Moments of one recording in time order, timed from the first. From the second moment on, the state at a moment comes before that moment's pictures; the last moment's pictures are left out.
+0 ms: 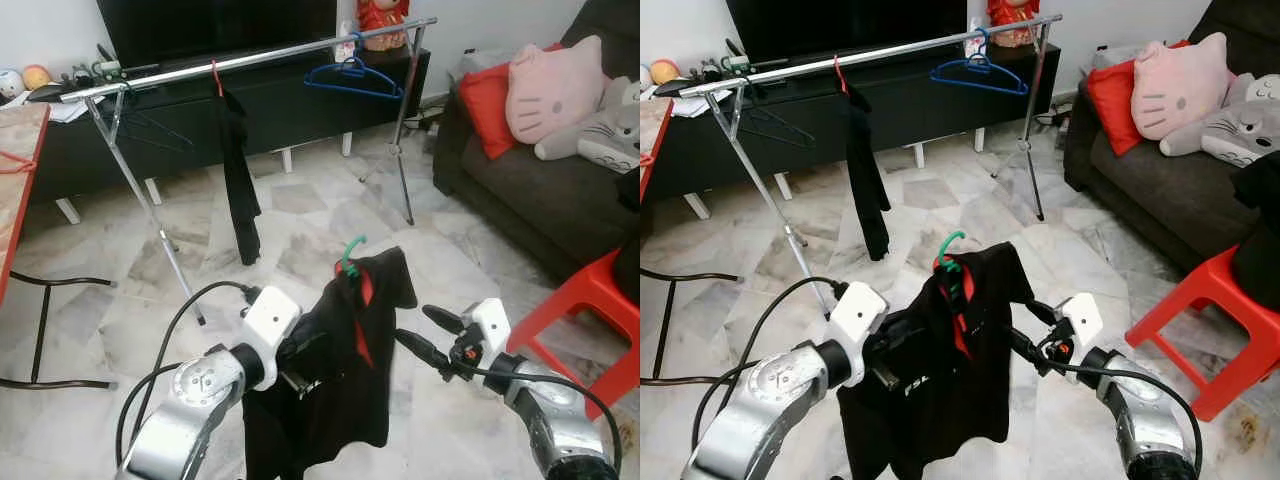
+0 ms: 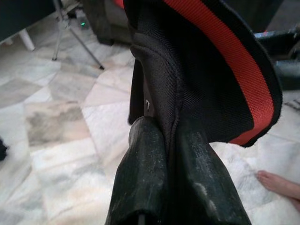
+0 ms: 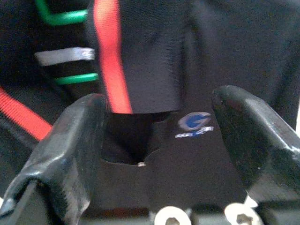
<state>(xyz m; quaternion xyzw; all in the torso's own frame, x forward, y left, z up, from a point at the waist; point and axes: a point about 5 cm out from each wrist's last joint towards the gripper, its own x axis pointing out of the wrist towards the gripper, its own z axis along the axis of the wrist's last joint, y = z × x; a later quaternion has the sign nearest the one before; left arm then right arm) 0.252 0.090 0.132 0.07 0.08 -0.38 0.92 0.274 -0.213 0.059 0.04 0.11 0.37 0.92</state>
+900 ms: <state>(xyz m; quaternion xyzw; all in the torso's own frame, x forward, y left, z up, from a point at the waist) 0.252 0.050 0.139 0.07 0.06 -0.45 0.89 0.277 -0.208 0.074 0.07 0.09 0.35 0.93</state>
